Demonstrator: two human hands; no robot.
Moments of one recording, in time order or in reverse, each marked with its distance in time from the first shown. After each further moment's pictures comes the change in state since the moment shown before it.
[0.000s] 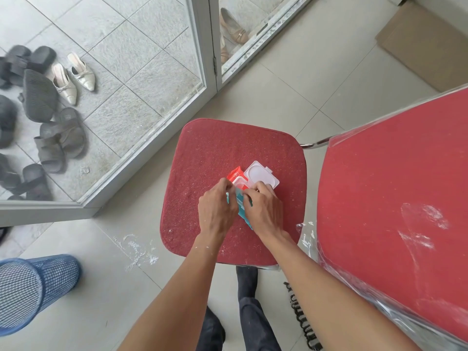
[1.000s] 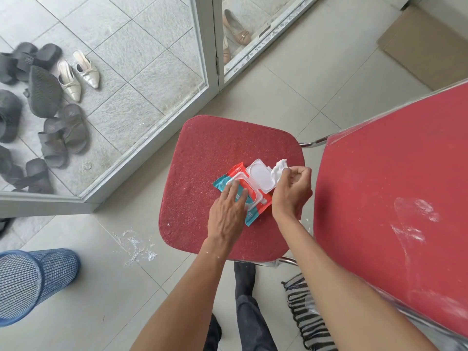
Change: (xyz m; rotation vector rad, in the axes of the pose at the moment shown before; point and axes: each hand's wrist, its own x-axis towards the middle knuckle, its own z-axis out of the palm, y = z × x) left_hand -0.029 -0.001 0.023 0.446 -0.310 0.256; right_hand 0.018 0.009 -0.047 0.659 0.545 0.586
